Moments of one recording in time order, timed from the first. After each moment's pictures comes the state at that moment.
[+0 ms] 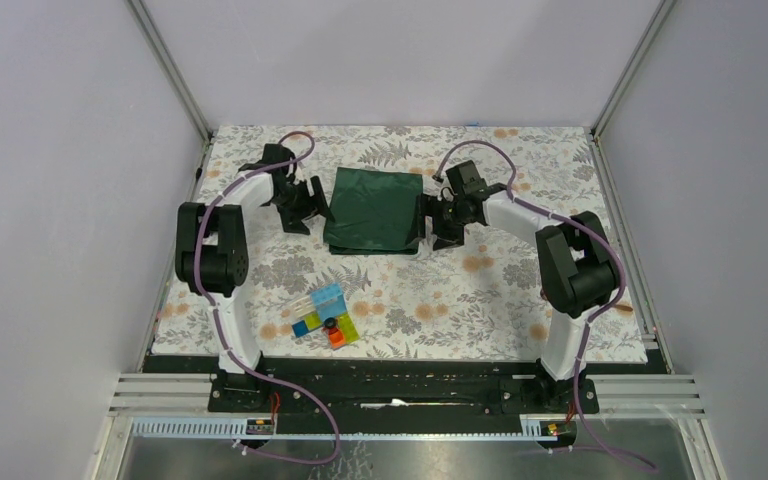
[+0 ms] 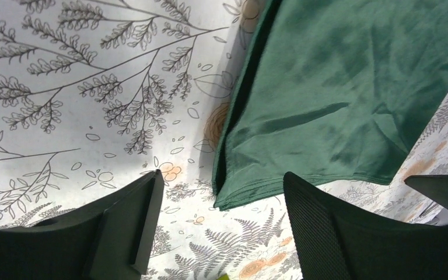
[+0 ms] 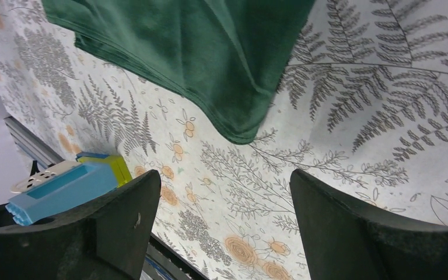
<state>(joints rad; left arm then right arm) -0.08 1.99 1.45 -0.65 0.37 -0.42 0.42 1.89 1.27 -0.45 -0.45 0.47</state>
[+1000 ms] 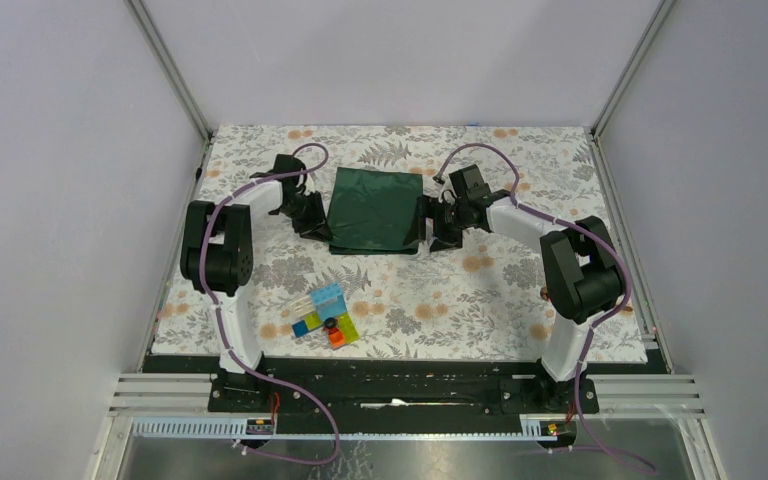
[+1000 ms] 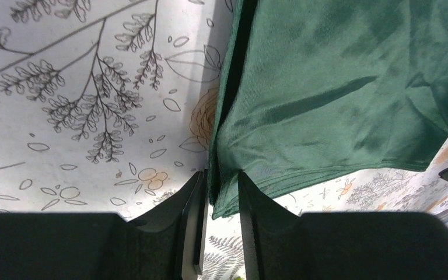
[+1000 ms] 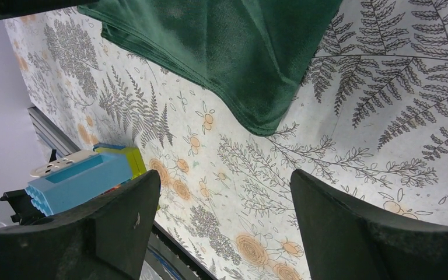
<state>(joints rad) -0.11 2.01 1.38 -0.61 0.39 -0.36 0.42 1.84 1.20 -0.35 -0.52 0.50</state>
